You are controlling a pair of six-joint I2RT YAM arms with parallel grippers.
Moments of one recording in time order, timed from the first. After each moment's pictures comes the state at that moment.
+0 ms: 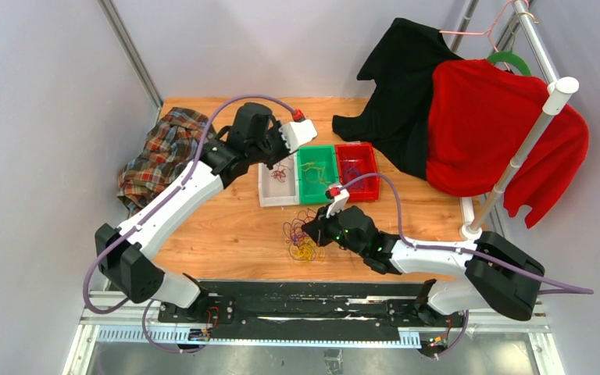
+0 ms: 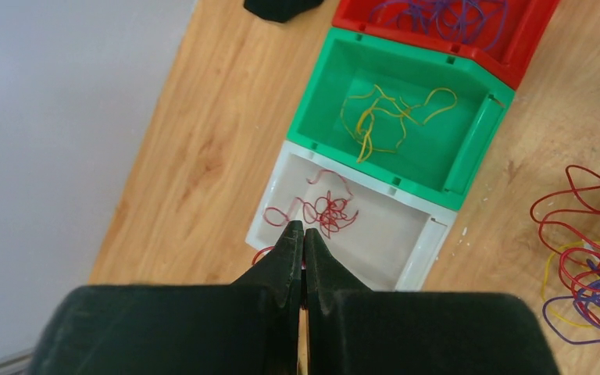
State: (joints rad) left arm -0.61 1.41 1.41 -0.53 0.12 0.62; right arm 1.01 1.31 0.46 0.52 0.10 0.51
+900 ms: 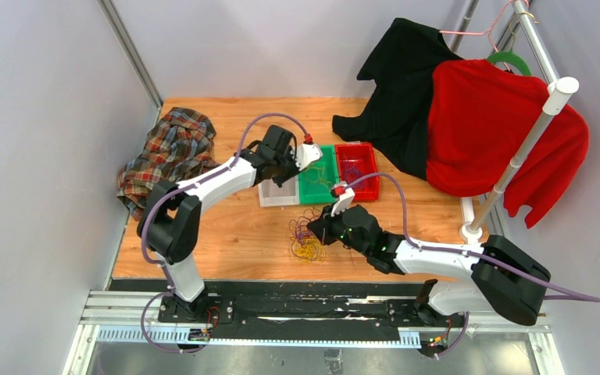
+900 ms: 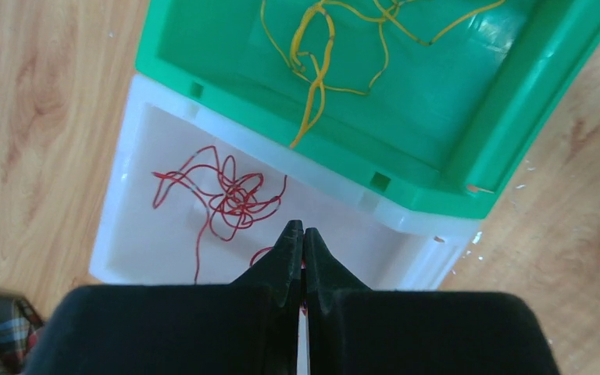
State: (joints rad) left arm -0.57 1.74 1.27 -0.37 0.11 0.57; right arm 0.98 1.27 0.45 0.48 0.12 0.51
